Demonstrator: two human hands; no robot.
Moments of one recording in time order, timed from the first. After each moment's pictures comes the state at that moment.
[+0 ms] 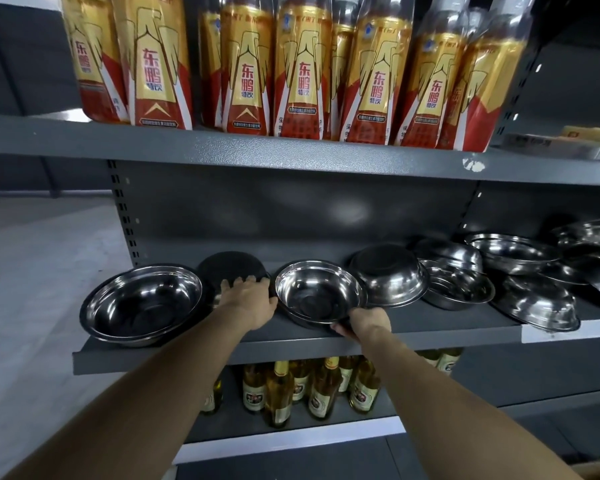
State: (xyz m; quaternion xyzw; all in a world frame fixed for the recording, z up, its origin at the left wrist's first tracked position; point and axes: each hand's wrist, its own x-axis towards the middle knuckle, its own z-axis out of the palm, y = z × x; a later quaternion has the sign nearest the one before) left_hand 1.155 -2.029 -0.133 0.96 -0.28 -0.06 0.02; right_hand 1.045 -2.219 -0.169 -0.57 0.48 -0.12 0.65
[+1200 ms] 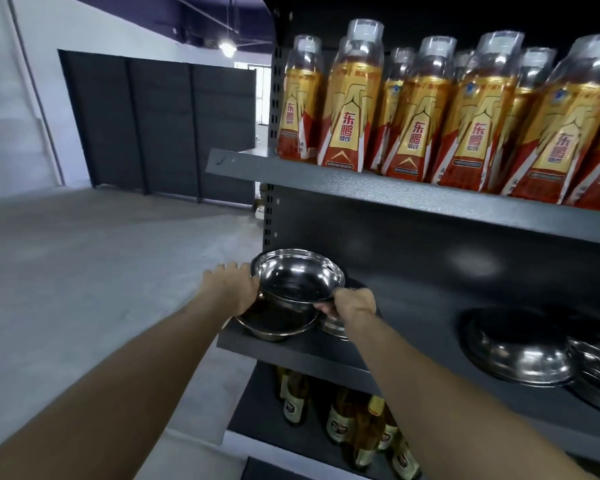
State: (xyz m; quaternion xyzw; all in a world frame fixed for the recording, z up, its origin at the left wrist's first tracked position) left_hand 1.186 -1.810 -0.086 1.00 -0.05 0.04 0.03; right_hand 1.163 -2.025 -0.107 -0.67 0.29 -0.07 0.68
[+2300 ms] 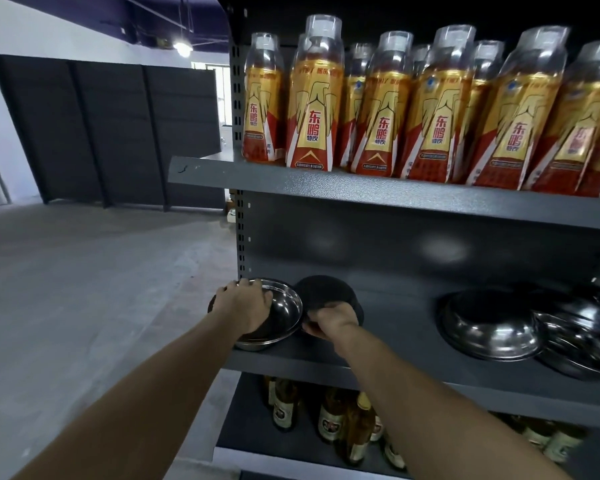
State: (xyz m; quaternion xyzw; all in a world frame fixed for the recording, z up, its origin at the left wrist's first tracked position) left_hand 1.202 -1.856 -0.109 0.99 -0.14 0.03 0.04; right_hand 1.160 -2.028 -0.136 -0.63 0.28 -0.01 0.73
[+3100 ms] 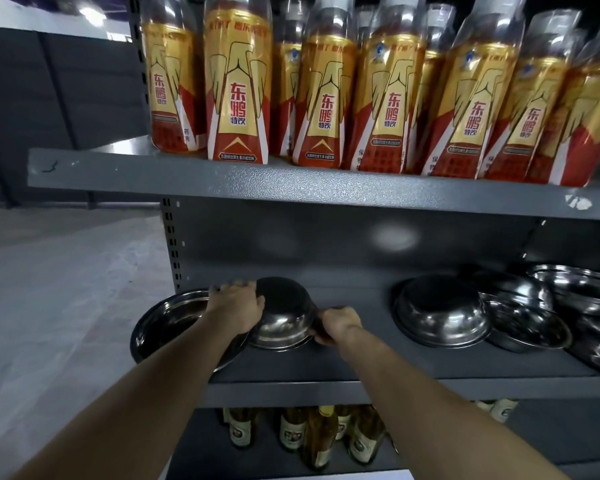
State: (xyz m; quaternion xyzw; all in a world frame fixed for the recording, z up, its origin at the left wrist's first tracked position) left_hand 1.251 -1.950 -0.123 0.97 -0.22 -0.01 0.02; right_hand 1.165 -2.126 -0.152 -0.67 0.38 -0.06 0.64
